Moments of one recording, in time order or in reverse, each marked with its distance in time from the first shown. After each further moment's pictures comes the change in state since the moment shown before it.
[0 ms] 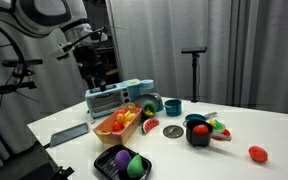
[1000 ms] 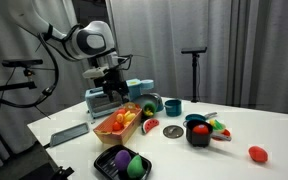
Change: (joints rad) arm 0.008 0.448 0.049 0.210 -0.056 0.165 -0.006
